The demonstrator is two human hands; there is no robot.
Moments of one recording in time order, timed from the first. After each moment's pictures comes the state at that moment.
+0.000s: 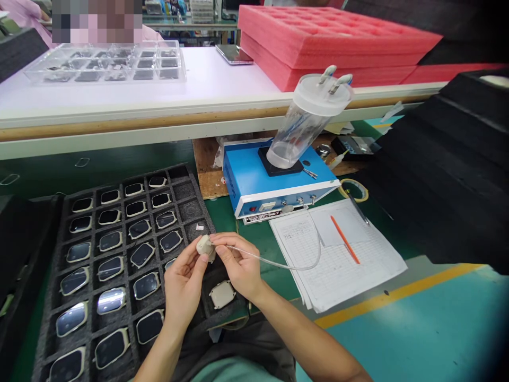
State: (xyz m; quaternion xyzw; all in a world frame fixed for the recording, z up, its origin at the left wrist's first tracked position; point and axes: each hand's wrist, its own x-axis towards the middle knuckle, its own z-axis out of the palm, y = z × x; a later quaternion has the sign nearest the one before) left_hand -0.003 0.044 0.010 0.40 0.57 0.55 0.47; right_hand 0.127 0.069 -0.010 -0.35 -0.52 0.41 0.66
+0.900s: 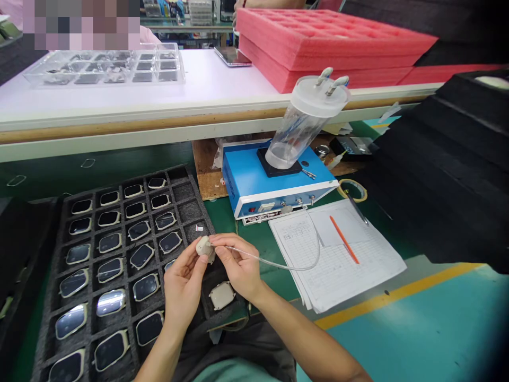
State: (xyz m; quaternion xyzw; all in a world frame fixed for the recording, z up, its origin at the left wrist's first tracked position) left_hand -0.002 0.045 0.013 0.39 0.57 0.54 0.48; right_hand 0.126 0.069 -0.009 -0.36 -0.52 0.41 0.65
